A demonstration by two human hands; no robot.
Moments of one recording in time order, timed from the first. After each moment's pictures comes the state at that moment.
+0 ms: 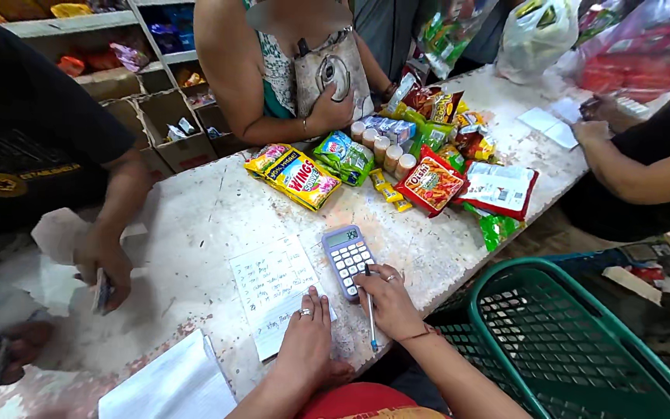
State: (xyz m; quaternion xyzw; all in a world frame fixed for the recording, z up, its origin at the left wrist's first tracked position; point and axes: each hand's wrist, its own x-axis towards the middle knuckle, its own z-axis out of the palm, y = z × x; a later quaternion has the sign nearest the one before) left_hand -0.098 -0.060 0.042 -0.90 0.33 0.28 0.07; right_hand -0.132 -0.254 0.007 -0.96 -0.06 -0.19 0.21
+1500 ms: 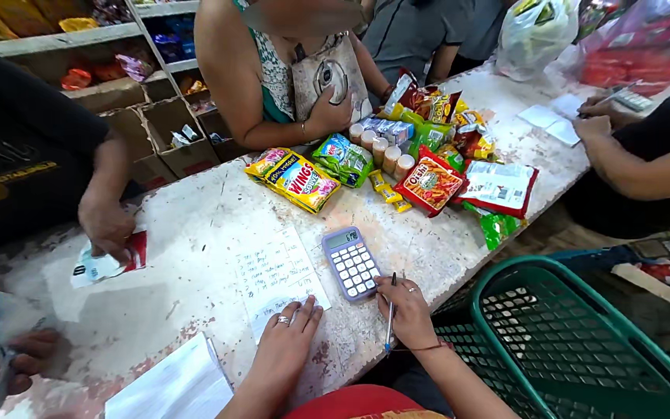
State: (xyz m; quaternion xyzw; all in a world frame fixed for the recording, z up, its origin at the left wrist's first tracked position) left_hand -0.093 -0.005 -0.008 -0.90 0.42 -0.04 -0.08; right_hand -0.158 -0.276 -0.034 -0.93 -0.01 -0.30 0.20
